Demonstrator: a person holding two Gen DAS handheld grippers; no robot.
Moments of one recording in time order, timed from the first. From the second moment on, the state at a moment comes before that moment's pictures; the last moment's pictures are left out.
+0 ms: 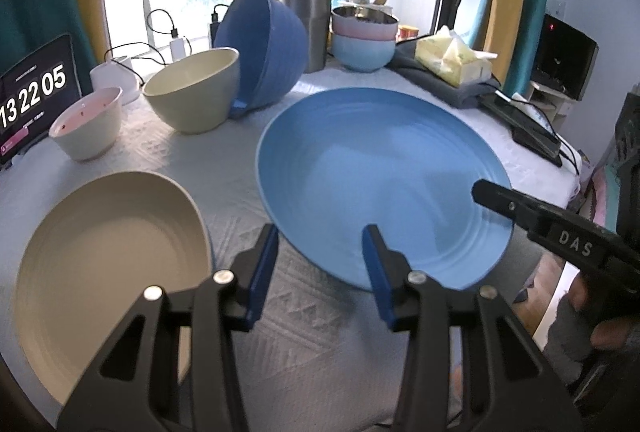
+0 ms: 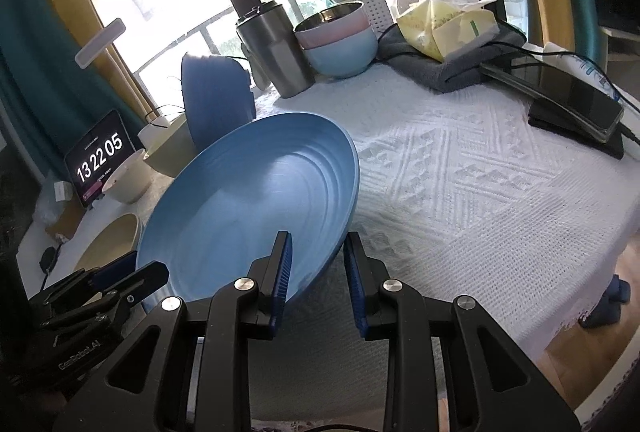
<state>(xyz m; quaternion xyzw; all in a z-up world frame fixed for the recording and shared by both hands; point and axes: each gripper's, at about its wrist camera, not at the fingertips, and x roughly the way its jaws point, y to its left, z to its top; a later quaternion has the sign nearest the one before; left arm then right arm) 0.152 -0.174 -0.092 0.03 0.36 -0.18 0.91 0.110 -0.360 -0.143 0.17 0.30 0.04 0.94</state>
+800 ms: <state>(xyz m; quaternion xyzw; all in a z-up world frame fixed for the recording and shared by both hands) 0.138 -0.117 -0.081 -0.01 0.34 -0.16 0.93 0.104 -0.307 -0.126 0.14 0.29 0.05 0.94</state>
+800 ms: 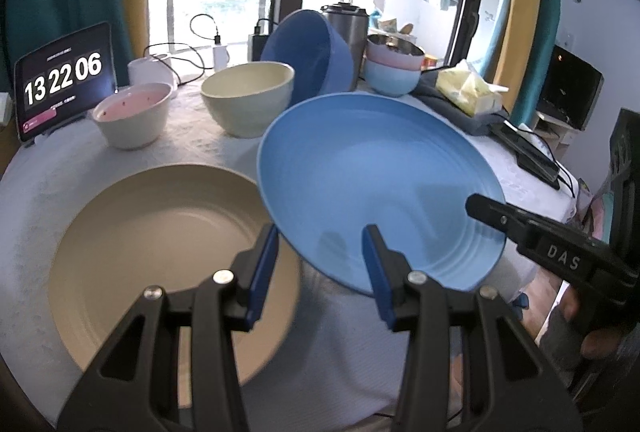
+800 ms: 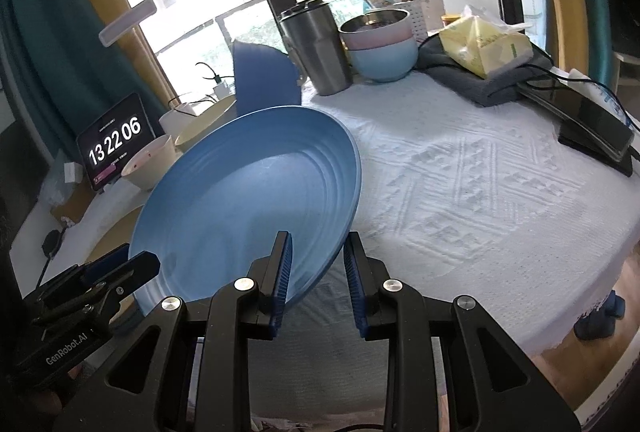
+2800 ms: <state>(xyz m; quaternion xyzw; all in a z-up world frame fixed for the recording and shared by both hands) 0.105 0.028 -0.096 -0.07 0.33 -0.06 0.94 0.123 -0.145 -0.123 0.03 0.35 0.13 0.93</state>
